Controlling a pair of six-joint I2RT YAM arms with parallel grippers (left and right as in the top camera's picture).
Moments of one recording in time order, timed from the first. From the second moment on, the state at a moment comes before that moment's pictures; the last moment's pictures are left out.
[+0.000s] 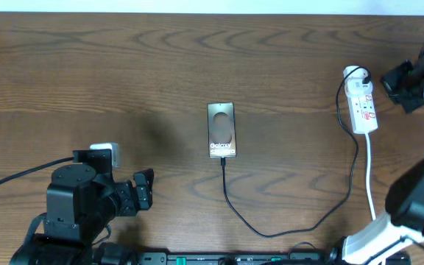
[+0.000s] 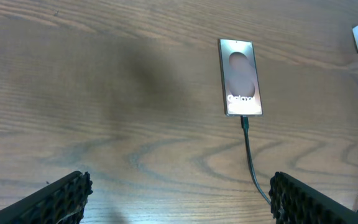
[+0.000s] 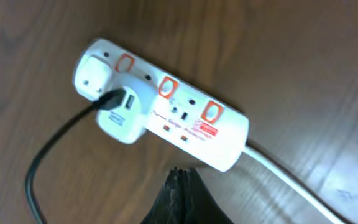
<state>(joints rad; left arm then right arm) -0.18 0.62 0.96 -1.15 0.12 -0.29 -0.35 1.91 1.71 -1.05 0.00 0.72</state>
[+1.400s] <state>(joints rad) -0.18 0.62 0.96 -1.15 0.12 -0.29 -0.35 2.21 1.85 -0.97 -0.04 0.72</state>
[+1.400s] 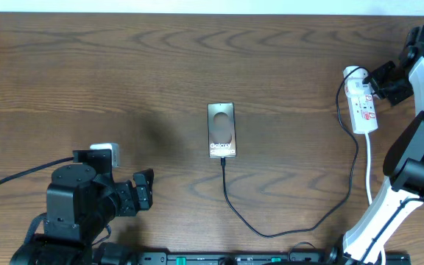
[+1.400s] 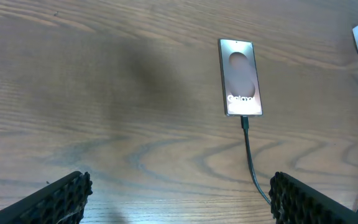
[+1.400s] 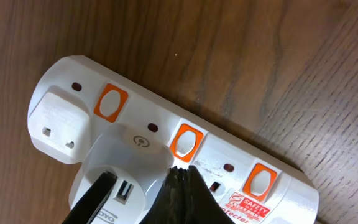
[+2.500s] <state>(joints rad) -0.18 0.62 0.96 -1.15 0.12 -0.29 -0.37 2.29 1.86 -0.93 -0.11 0.69</state>
